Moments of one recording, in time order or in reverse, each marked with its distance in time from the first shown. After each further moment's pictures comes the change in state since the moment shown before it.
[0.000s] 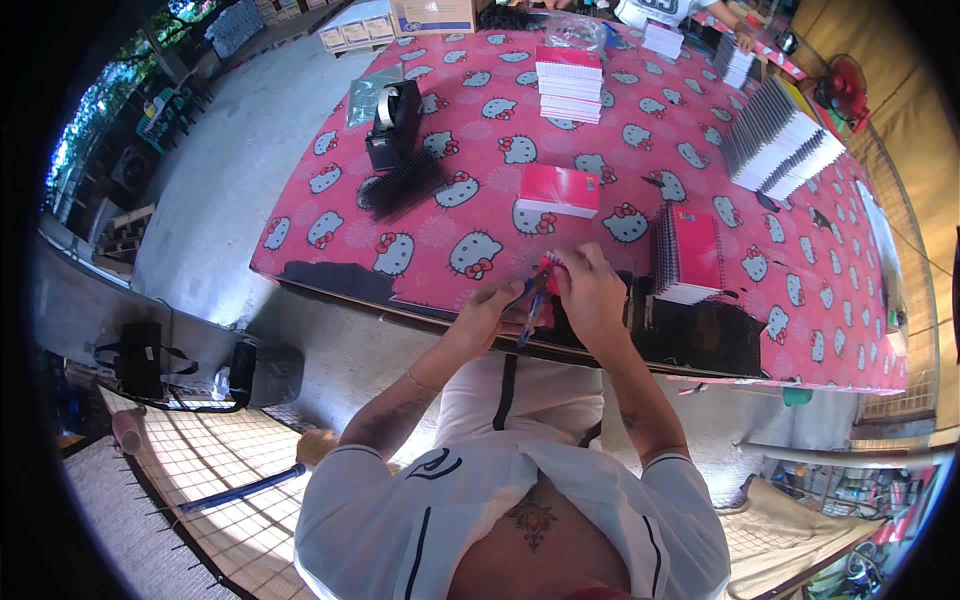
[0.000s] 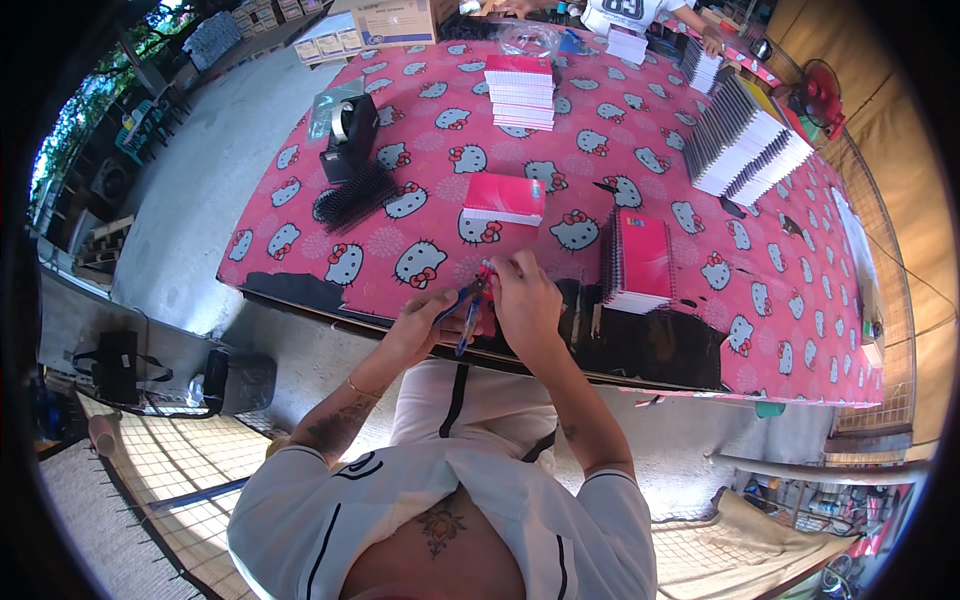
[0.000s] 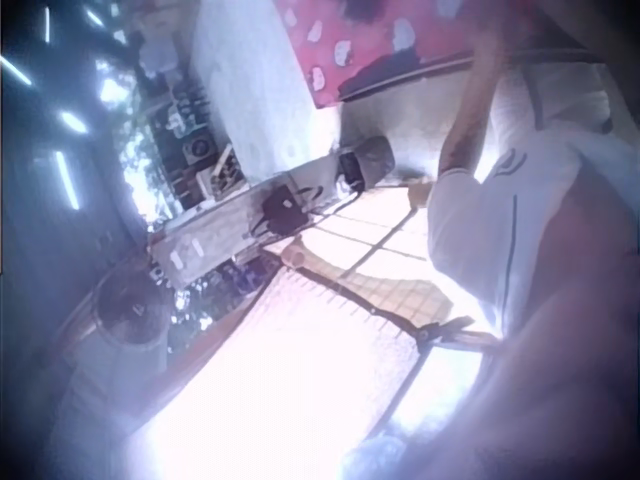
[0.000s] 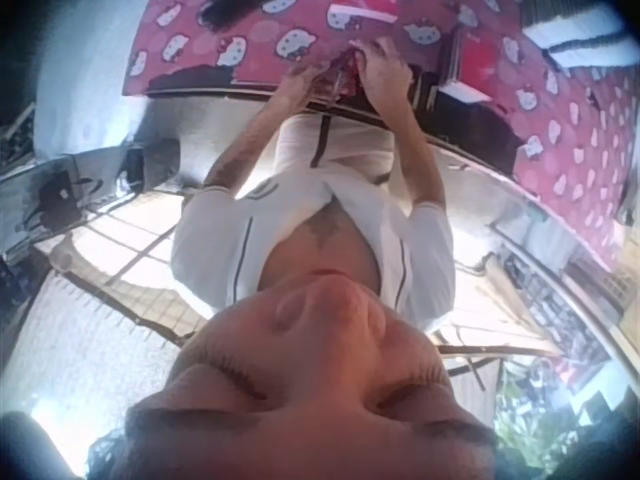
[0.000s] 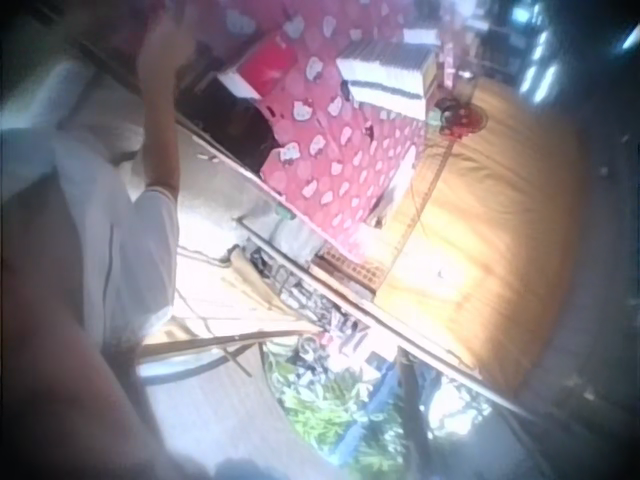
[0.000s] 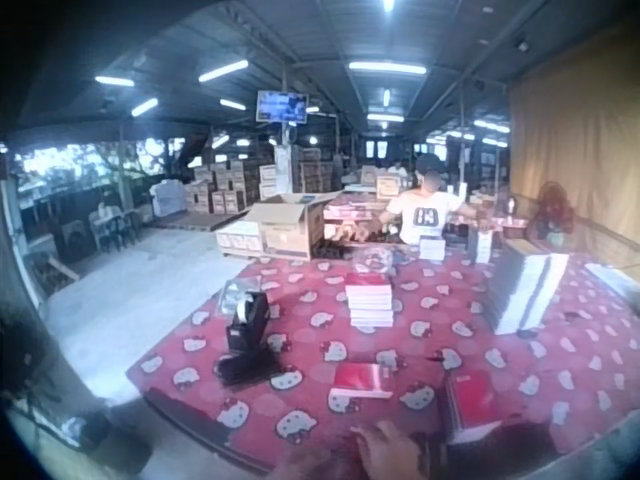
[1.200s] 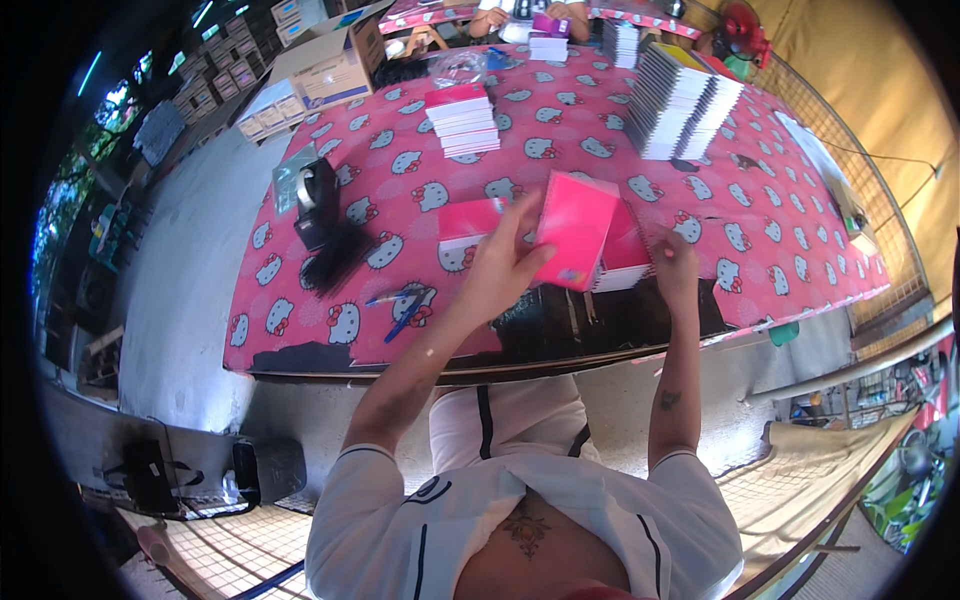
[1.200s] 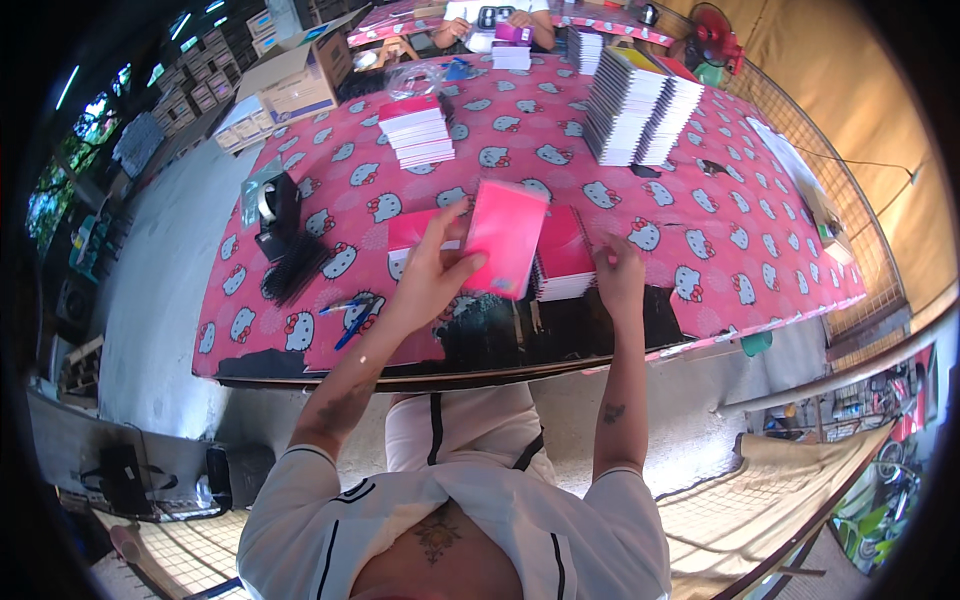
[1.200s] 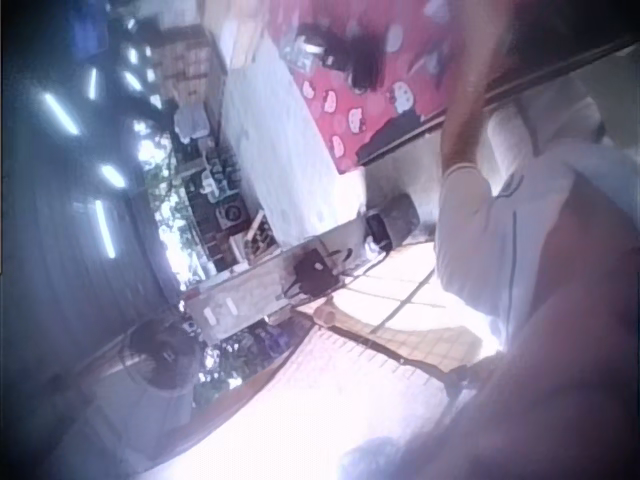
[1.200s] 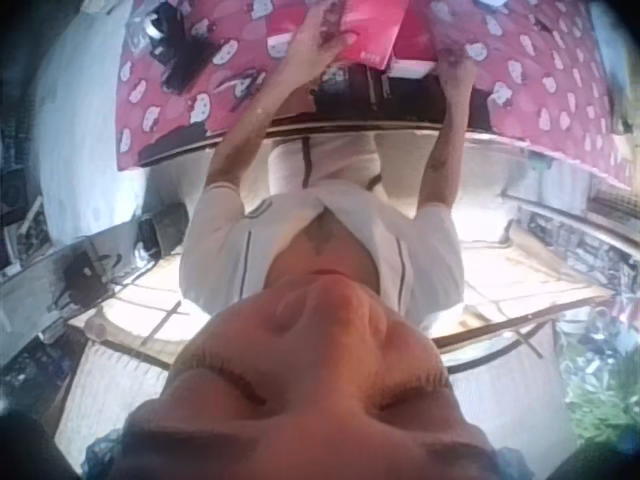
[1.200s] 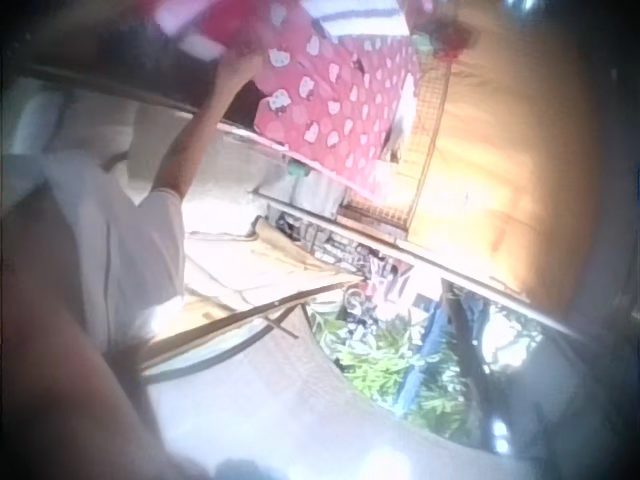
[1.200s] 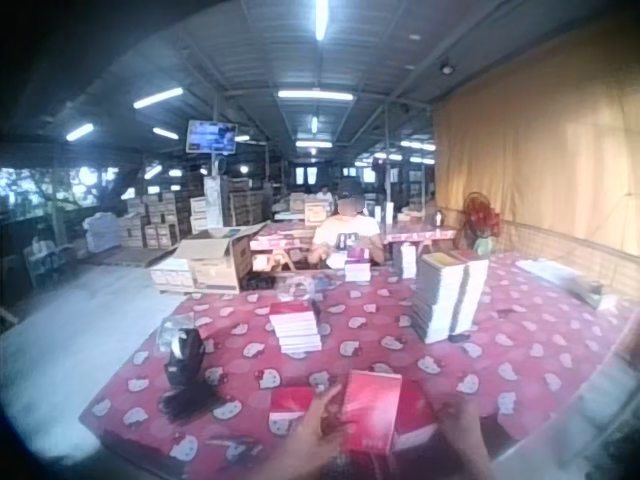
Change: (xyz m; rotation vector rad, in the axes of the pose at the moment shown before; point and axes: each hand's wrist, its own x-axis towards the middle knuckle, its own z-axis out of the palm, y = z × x) left_hand 0.070 0.056 0.132 0.569 -0.178 0.801; right_hand -0.037 0.162 -0.131 0.101 0.341 0.495
